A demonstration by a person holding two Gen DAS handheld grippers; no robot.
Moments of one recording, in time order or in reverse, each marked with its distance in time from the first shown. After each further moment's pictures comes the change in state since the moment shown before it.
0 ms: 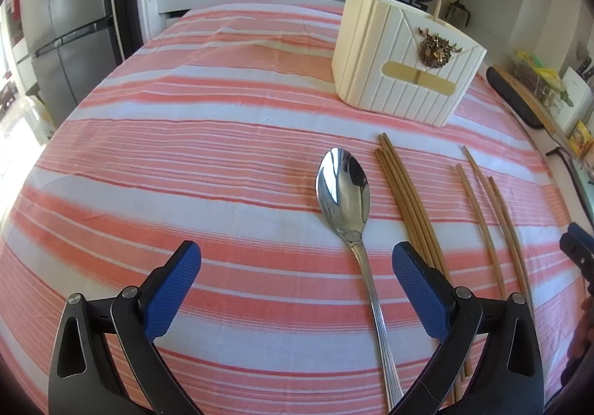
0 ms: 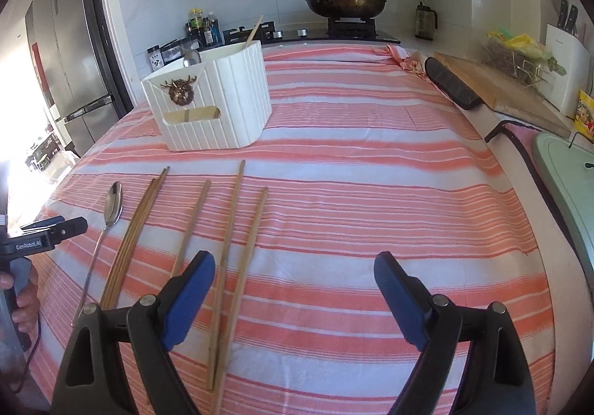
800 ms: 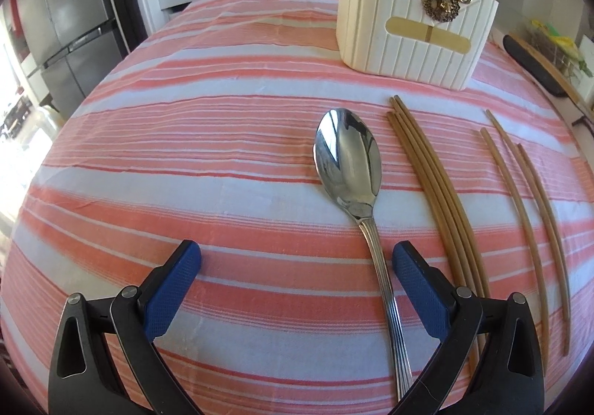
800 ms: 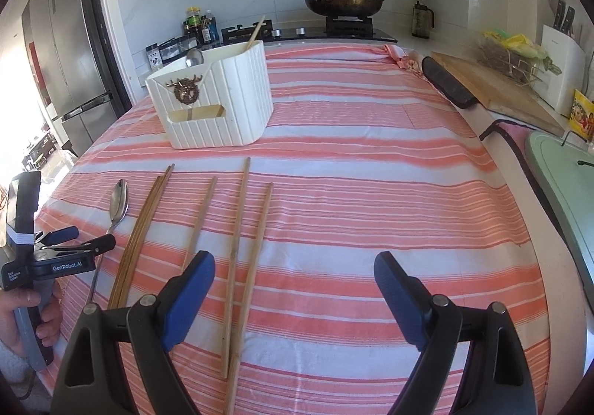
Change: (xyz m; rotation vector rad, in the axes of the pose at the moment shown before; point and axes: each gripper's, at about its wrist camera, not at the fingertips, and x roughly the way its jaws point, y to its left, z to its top) left arm 0.020 -0.013 -0.014 0.070 0.046 0.102; right arm -0.005 0.006 -0.003 0.018 0.031 -0.011
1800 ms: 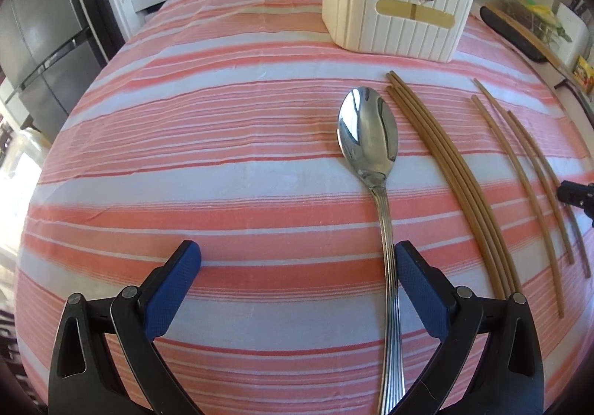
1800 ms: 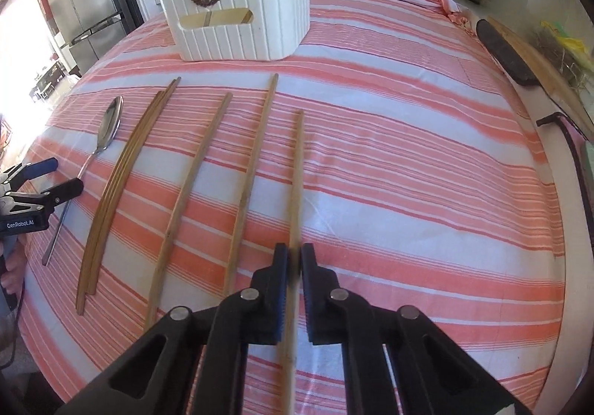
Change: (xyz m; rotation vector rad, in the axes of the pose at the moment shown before) left arm -0.003 0.024 -0.002 0.119 0.062 -0.051; right arm 0.050 0.024 -0.004 -0.158 0.290 0.010
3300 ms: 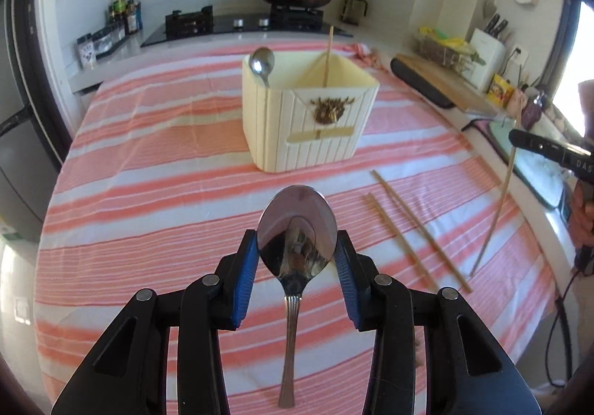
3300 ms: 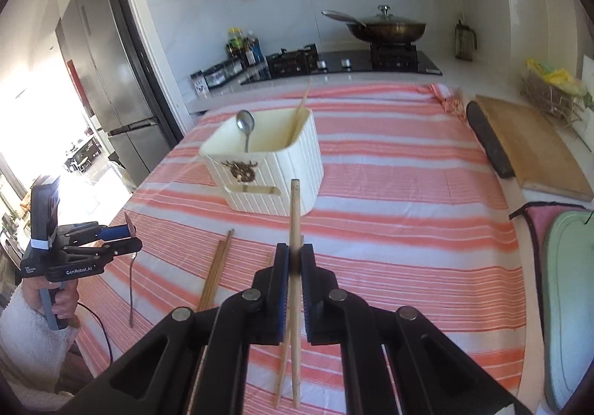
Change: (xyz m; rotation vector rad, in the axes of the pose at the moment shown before) left arm -0.098 0.000 0.075 0.142 -0.193 -0.309; right arm -0.132 -0.028 0.061 0.078 -0.362 0.176
